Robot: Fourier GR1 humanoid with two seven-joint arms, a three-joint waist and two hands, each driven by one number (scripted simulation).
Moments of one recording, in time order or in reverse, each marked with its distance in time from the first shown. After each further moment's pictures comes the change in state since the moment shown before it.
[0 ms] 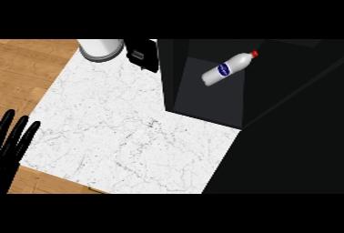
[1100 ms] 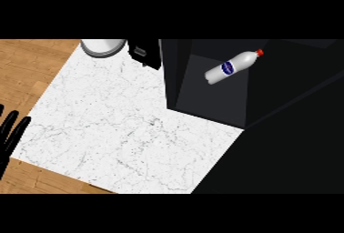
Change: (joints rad) left arm -0.020 0.031 0.042 0.028 0.032 -0.050 0.009; right arm -0.137 0.051 -0.003 0.036 -0.070 0.048 0.095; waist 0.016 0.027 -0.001
